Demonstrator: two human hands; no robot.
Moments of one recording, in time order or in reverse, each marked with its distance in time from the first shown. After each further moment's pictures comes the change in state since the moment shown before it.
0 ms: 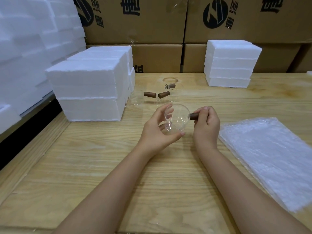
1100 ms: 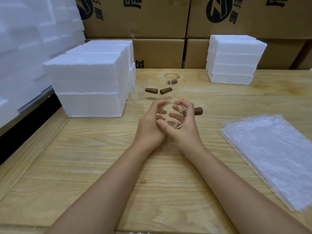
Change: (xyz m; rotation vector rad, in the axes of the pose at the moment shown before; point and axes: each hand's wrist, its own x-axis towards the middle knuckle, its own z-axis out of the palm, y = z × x) left_hand 0.004 -0.002 -0.011 0.288 0.160 0.107; right_hand -0.034 -0.020 0.023 0.148 -0.495 0.076
